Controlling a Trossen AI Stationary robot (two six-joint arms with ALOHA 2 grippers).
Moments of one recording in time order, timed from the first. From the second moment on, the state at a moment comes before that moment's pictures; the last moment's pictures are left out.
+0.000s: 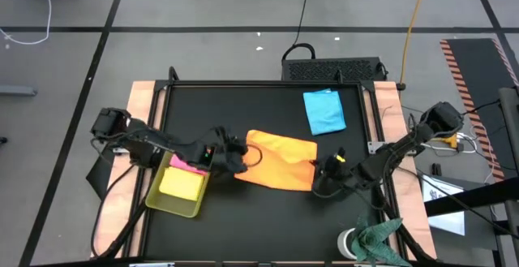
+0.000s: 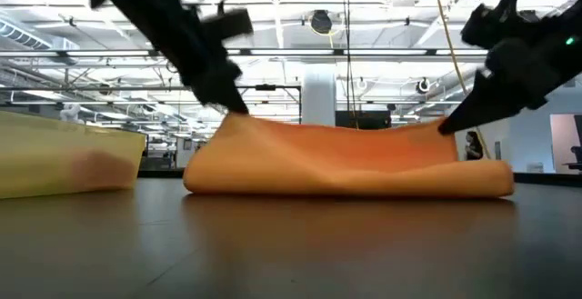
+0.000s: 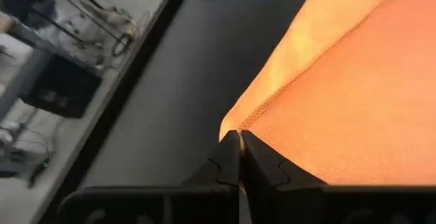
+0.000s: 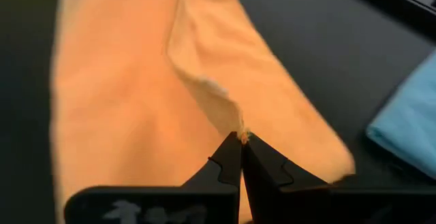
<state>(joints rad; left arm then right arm) -0.19 1.60 0.90 -0.19 -0.77 -0.14 0.57 1.29 0.46 -0.20 0.86 0.85</state>
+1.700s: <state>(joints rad) 0.19 1.77 0.71 0.38 -0.33 0.10 0.21 1.25 0.26 -0.04 0.70 0.82</state>
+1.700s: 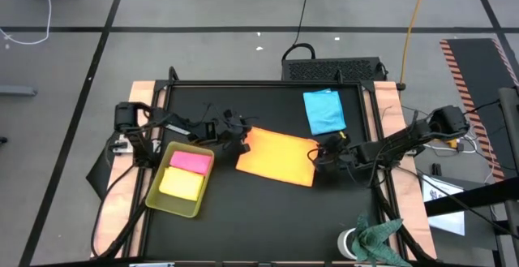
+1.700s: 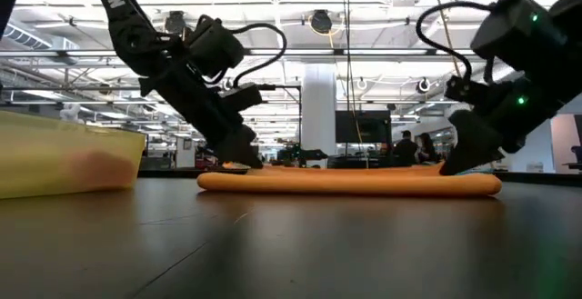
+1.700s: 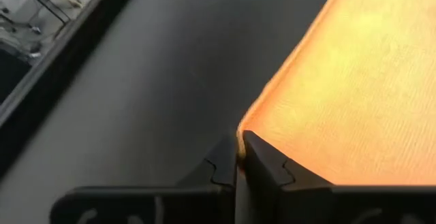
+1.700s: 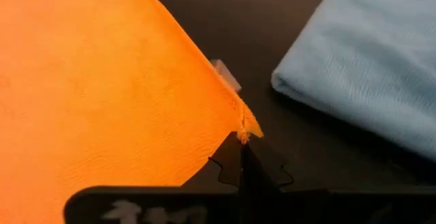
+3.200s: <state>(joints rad) 0.01 1.79 0.71 0.30 -0.15 -0.01 0.40 1.40 0.25 0.29 0.41 0.90</state>
